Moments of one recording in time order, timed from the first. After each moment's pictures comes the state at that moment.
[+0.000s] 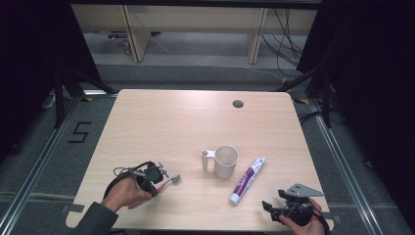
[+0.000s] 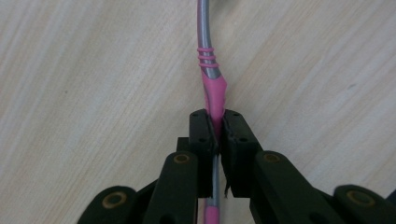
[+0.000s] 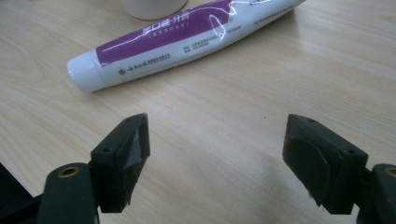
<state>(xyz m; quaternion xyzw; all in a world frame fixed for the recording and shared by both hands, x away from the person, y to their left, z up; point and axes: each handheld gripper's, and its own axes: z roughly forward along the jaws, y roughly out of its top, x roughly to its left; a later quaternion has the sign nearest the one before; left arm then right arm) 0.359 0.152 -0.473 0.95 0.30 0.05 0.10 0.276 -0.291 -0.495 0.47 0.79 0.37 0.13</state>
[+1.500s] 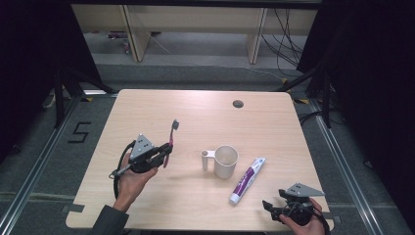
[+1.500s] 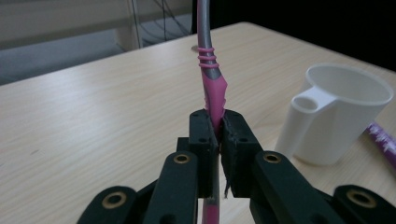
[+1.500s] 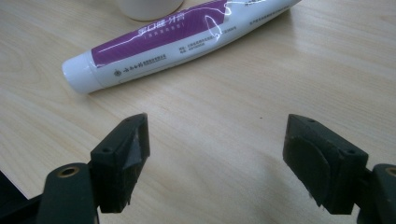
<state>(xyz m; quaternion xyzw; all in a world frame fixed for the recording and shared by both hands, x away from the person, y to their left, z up) 0.373 0.157 -0.441 0.73 0.37 0.22 0.53 0.279 -0.293 -0.498 0.46 0.79 0.37 0.15</state>
